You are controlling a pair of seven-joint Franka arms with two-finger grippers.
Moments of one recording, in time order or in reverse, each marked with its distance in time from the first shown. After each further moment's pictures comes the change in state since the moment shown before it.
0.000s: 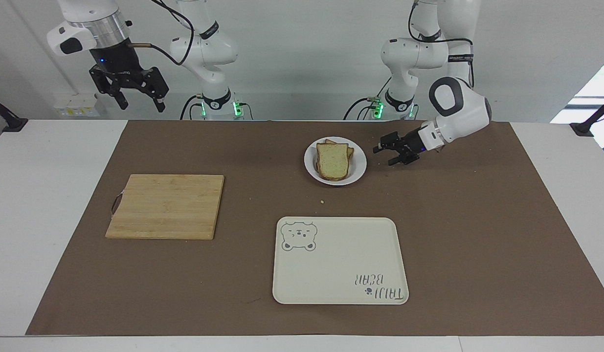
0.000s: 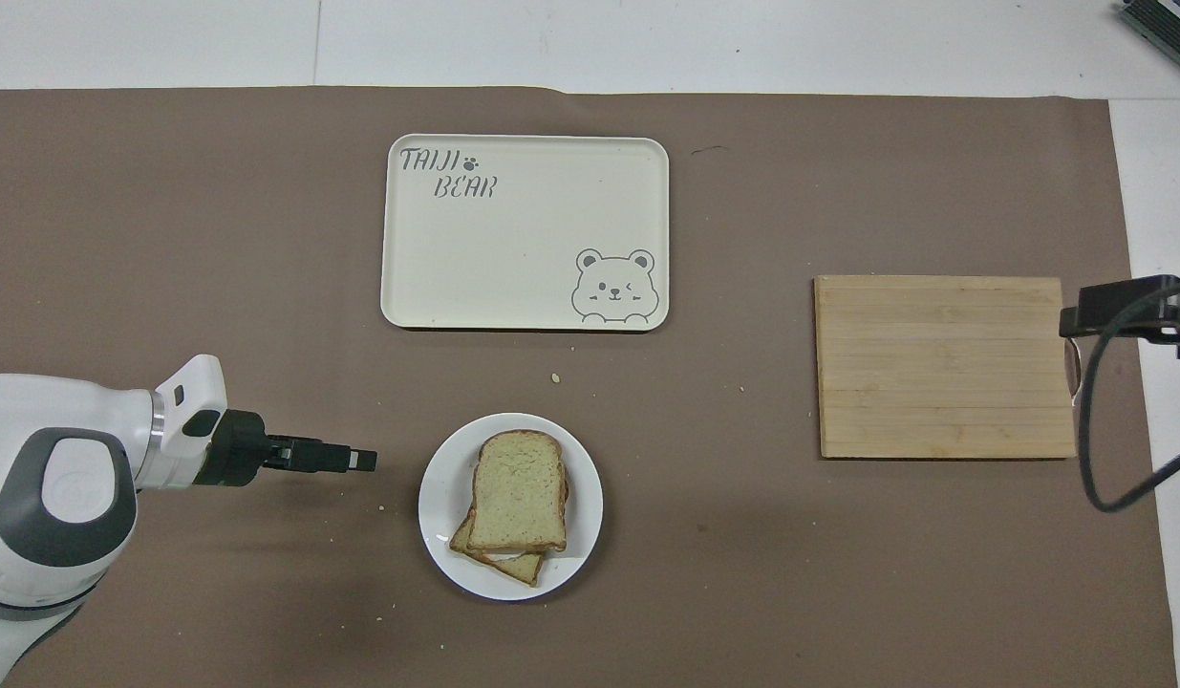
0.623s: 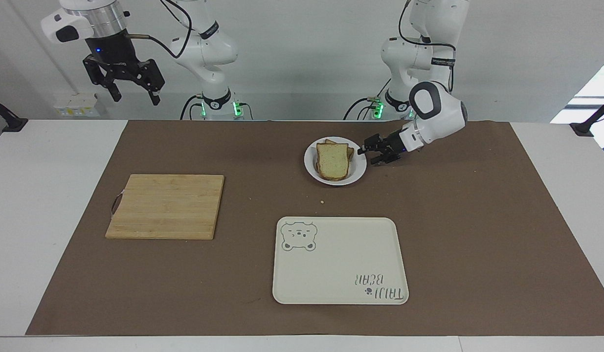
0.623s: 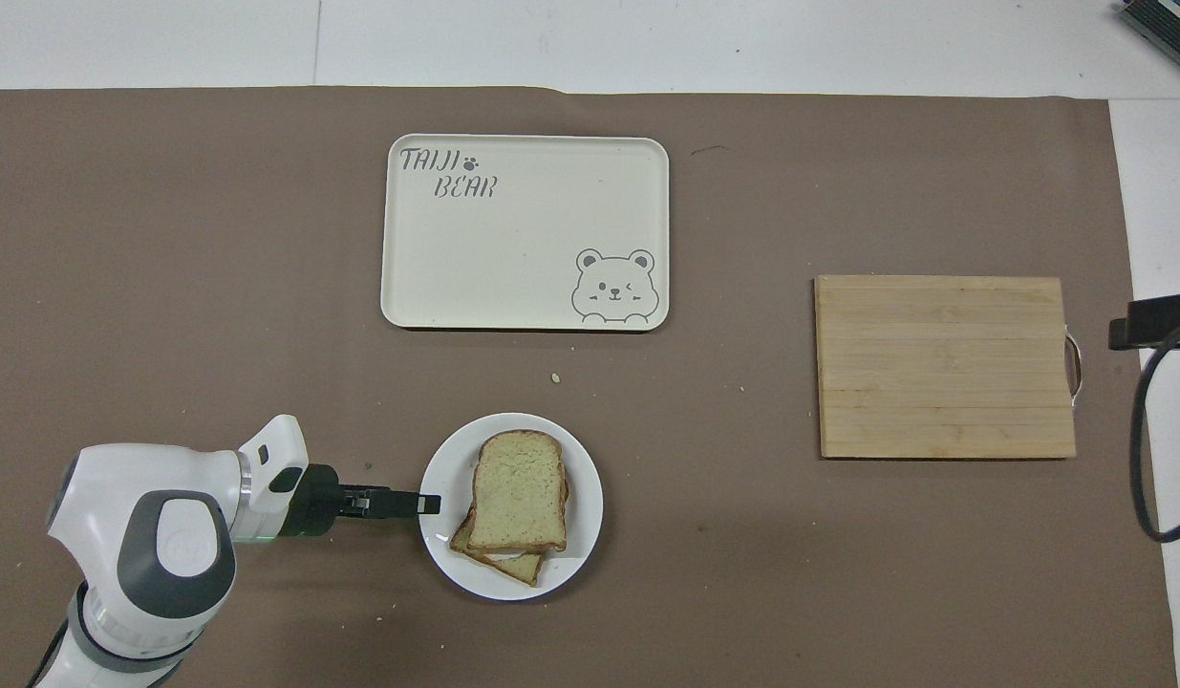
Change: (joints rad) left arm -0.091 0.035 -0.001 -0.062 -0.159 0.071 0.071; right arm 0.001 -0.005 0.002 0.029 -0.004 -0.020 -0.005
